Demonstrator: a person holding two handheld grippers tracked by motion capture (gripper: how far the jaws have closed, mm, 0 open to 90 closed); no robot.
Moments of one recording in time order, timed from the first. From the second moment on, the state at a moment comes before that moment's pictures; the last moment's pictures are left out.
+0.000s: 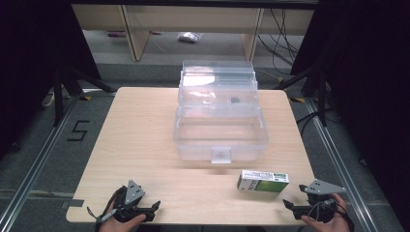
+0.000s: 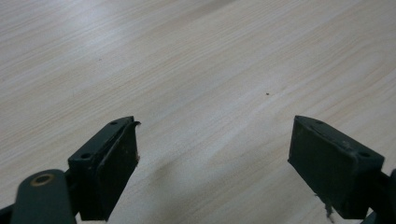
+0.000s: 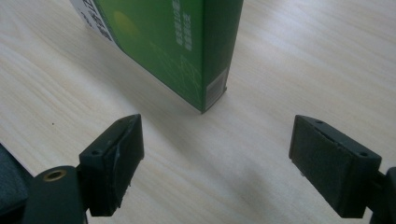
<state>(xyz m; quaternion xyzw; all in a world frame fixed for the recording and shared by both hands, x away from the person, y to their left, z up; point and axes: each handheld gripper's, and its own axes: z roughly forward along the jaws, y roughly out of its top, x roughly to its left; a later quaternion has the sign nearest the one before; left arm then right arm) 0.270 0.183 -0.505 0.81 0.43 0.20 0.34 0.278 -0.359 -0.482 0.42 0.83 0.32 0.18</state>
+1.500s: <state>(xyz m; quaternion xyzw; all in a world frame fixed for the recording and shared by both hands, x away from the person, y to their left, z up) 0.270 0.185 -0.504 0.82 0.42 0.19 0.33 0.329 -0.288 -0.395 0.26 0.93 0.21 0.16</state>
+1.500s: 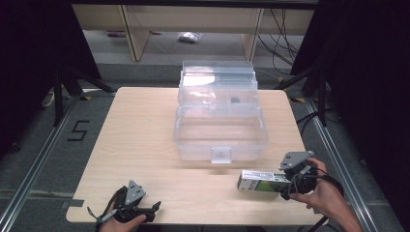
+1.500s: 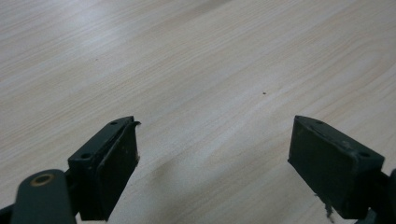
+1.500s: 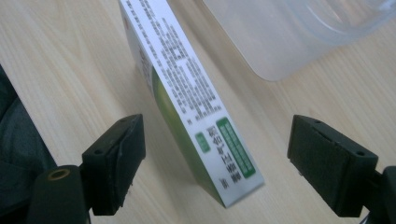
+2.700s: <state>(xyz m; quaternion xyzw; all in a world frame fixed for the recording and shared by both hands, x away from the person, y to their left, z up) 0.270 0.185 -0.503 0.82 0.42 0.19 0.33 0.369 -0.247 -0.428 0.18 0.97 0.12 0.08</state>
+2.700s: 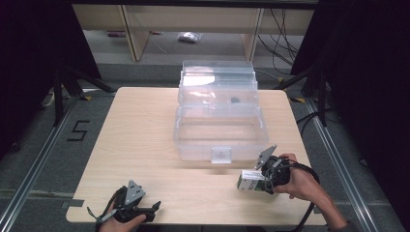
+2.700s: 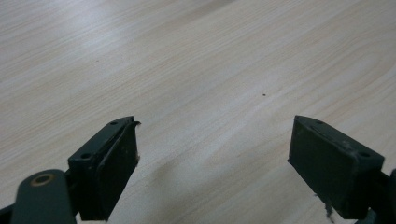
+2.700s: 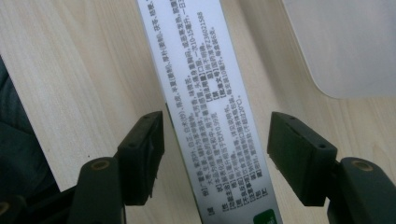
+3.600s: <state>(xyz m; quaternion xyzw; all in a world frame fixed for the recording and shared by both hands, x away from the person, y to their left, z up) 0.270 0.184 -0.504 0.82 0.43 0.20 0.33 0.378 -0.232 -0.415 0.12 0.99 0.06 0.04</state>
